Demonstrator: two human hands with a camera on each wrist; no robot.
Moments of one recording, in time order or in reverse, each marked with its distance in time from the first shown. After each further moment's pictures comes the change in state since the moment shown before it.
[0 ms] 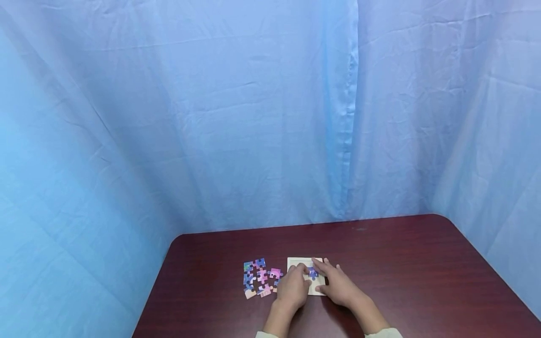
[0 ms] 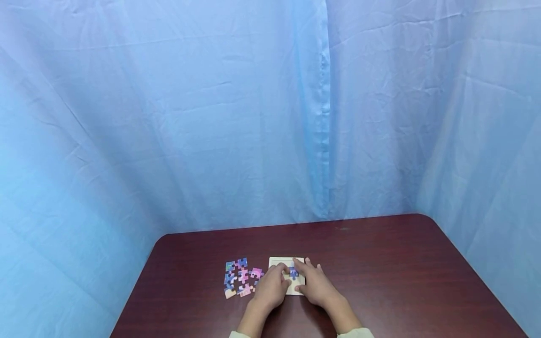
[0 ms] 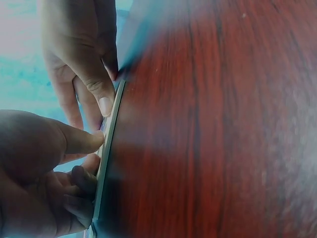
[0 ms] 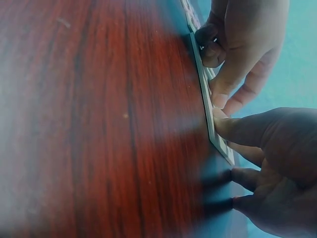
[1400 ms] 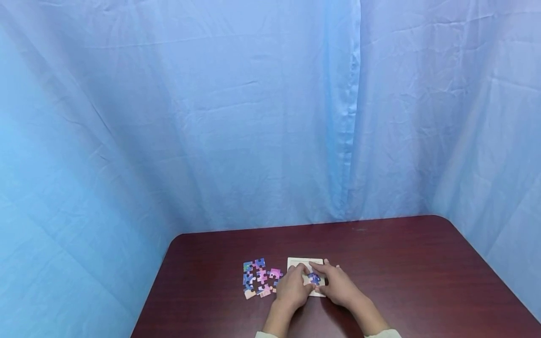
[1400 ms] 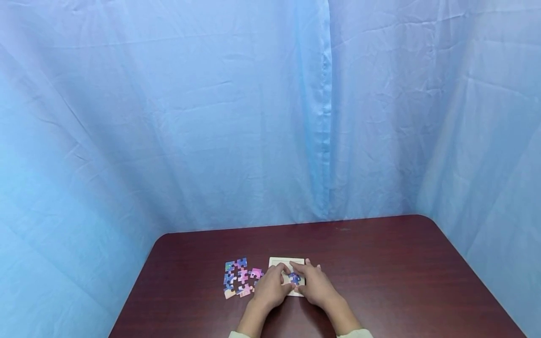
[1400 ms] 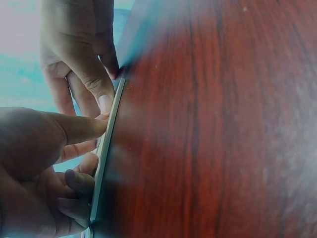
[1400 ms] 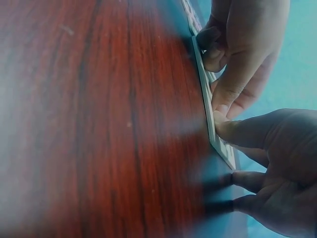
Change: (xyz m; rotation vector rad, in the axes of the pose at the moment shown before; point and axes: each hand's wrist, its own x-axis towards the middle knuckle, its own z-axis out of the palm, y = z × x) left_hand 0.000 -0.003 0.000 -0.054 0.002 -0.009; right_hand 0.003 -0.003 0.000 -0.003 0.035 -0.003
